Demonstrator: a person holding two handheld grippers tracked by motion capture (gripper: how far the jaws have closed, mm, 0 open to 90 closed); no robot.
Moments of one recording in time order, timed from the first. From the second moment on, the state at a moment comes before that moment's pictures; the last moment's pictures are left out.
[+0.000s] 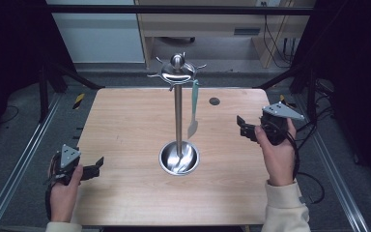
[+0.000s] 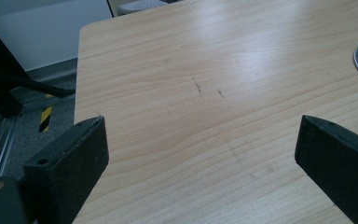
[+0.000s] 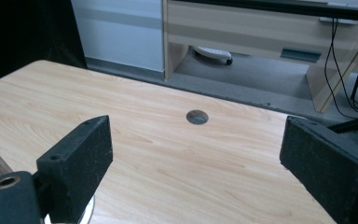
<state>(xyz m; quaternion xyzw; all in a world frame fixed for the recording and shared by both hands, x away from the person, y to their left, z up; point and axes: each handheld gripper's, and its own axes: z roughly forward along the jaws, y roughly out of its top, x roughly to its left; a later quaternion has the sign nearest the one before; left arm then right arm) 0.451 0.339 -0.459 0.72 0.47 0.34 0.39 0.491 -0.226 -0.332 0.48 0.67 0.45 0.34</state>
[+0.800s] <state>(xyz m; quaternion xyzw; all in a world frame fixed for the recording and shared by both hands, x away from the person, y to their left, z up) 0.452 0.342 -0.458 0.71 0.48 0.35 0.39 0.495 -0.223 -0.401 0.49 0.71 0.39 0.31</state>
